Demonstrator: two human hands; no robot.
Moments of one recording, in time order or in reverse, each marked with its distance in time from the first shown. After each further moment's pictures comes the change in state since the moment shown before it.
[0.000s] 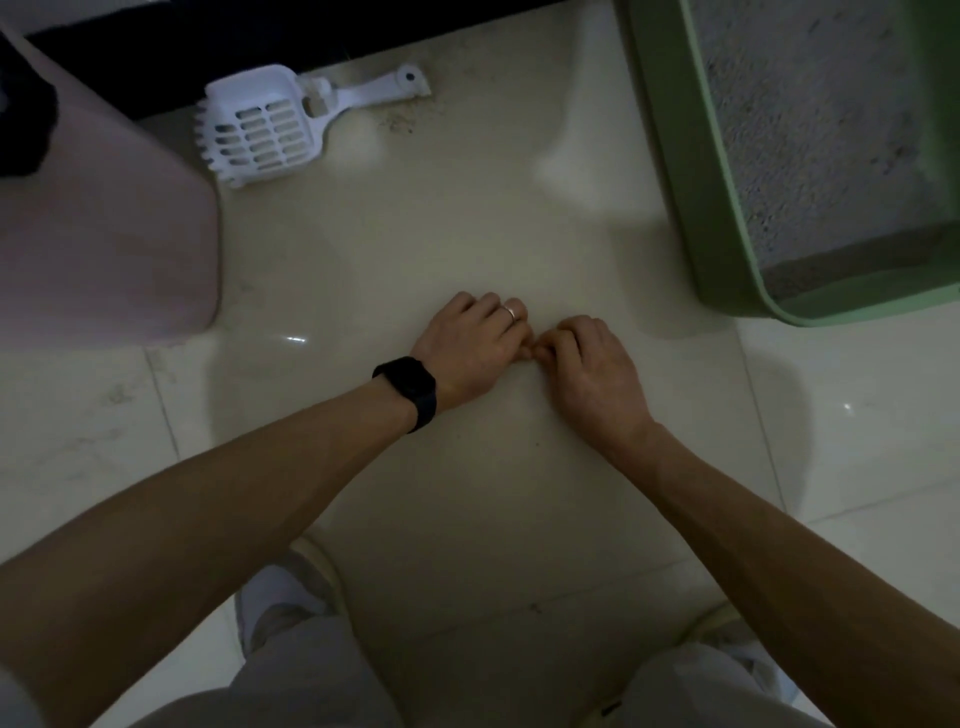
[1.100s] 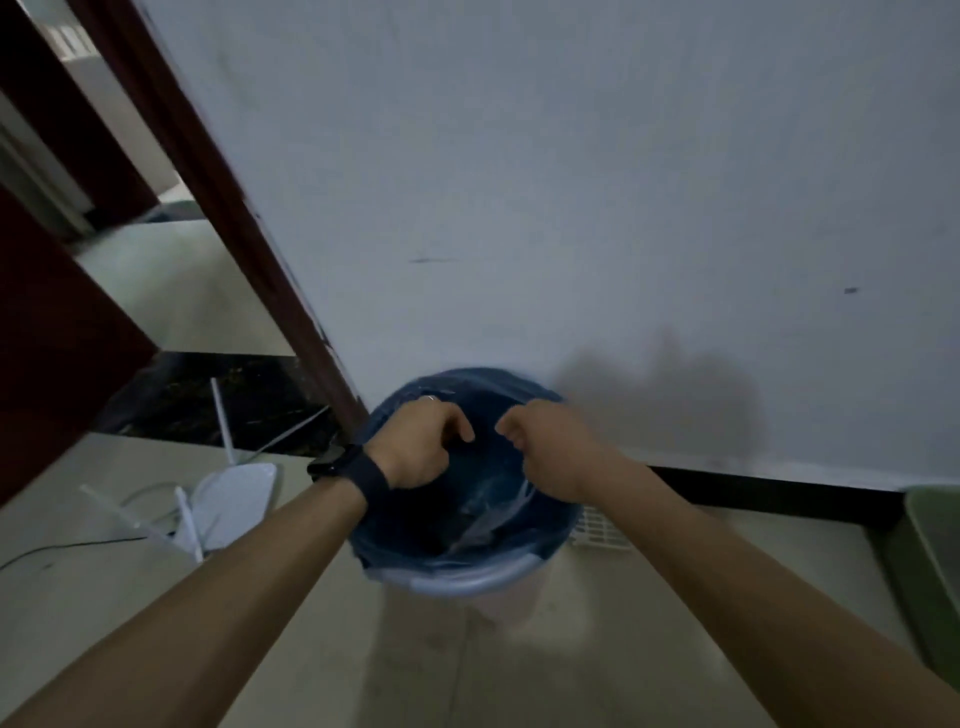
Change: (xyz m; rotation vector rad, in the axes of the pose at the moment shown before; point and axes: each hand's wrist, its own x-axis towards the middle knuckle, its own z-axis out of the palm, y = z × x) left_hand -0.137 -0.185 -0.414 -0.149 -0.092 -1.042; right_hand 0.339 -0.332 -0.174 0.145 -0.592 -0.364
